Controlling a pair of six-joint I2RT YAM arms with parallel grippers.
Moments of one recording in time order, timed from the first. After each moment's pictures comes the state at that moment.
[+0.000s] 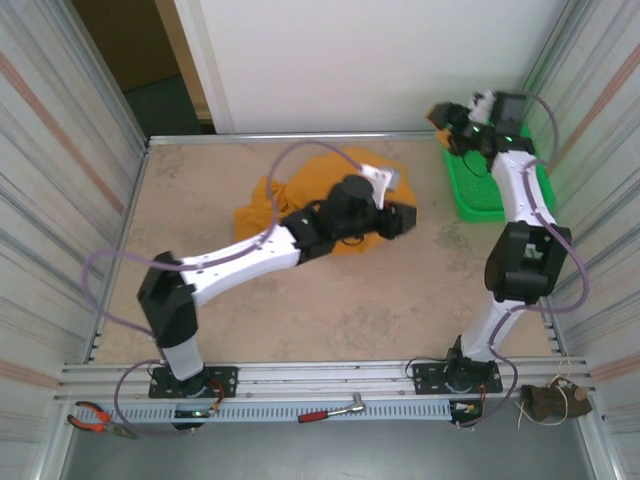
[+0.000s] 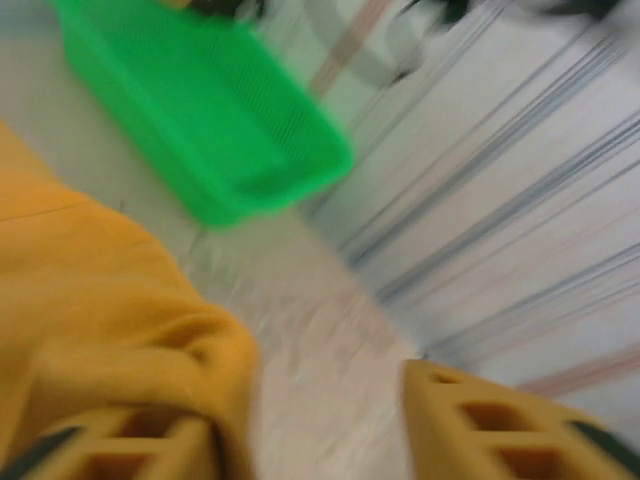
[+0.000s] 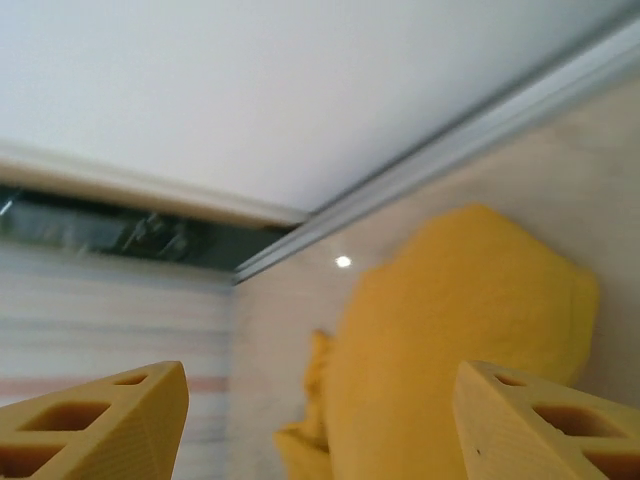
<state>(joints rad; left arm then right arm) -1.01 1.77 1.50 -0.09 0.09 -0.59 -0.16 1.81 1.66 -0.41 -0.69 0.75</state>
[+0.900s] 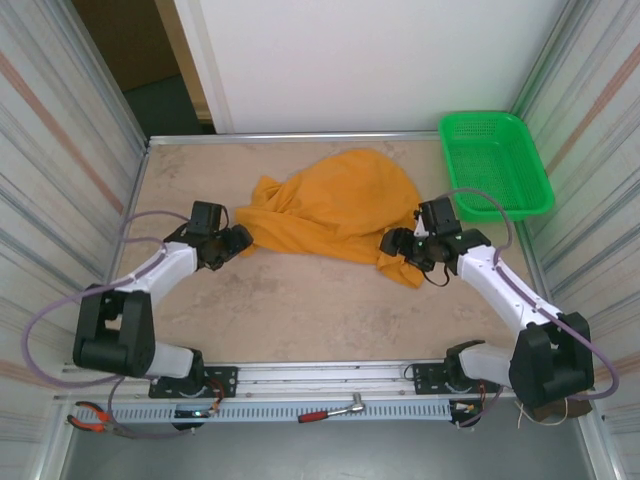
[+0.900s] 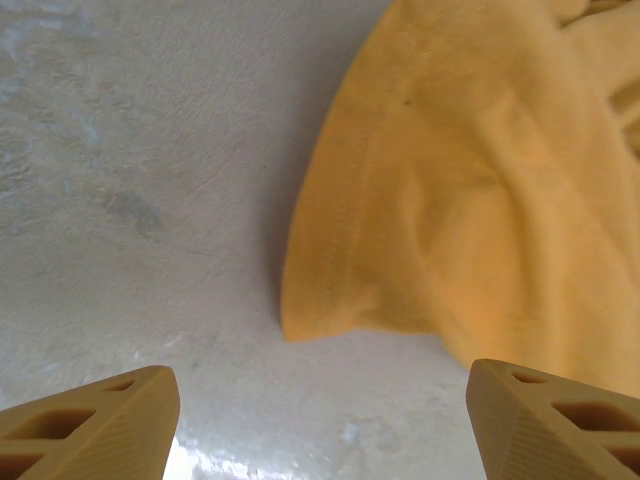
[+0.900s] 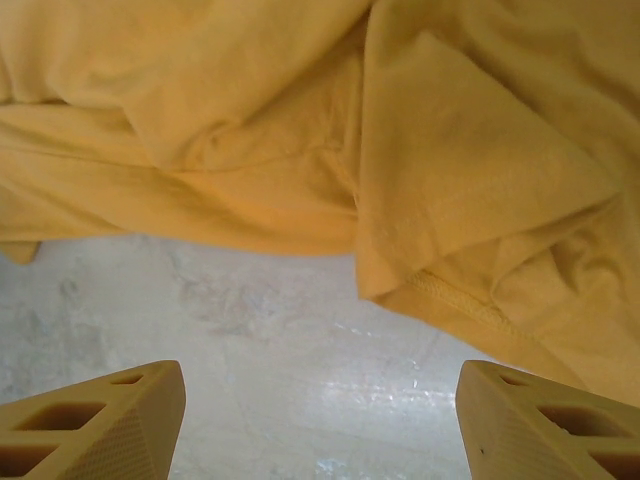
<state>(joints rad) -0.18 1.42 0.77 -0.37 0.09 -0.72 0.32 1.21 0.82 -0.61 -0.24 0.67</state>
